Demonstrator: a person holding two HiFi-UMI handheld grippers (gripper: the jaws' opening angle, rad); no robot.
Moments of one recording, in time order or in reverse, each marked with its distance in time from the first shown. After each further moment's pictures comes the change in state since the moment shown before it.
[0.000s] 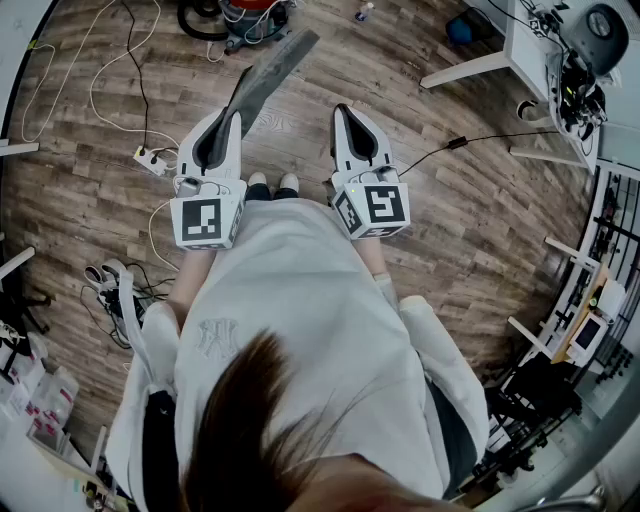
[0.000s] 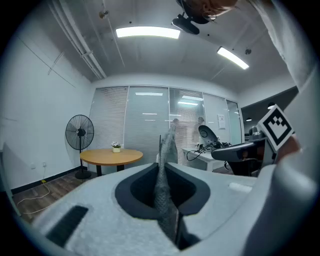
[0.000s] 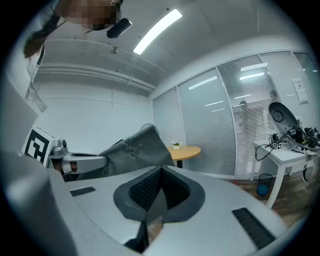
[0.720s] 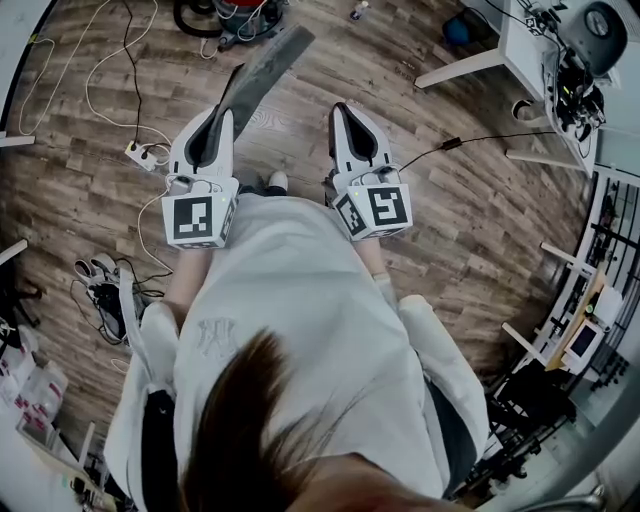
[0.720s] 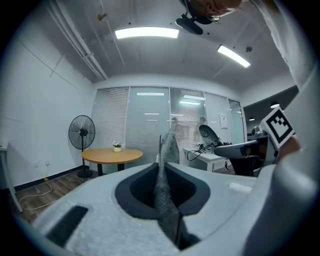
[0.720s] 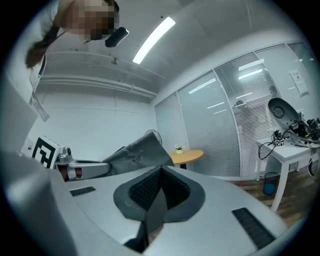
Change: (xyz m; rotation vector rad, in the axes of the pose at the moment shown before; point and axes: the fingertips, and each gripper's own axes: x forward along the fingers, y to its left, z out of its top) left arm -0.001 -0.044 -0.005 -0.007 0.004 0.034; right arm -0.038 -0.033 0.001 0.031 -0.058 0.063
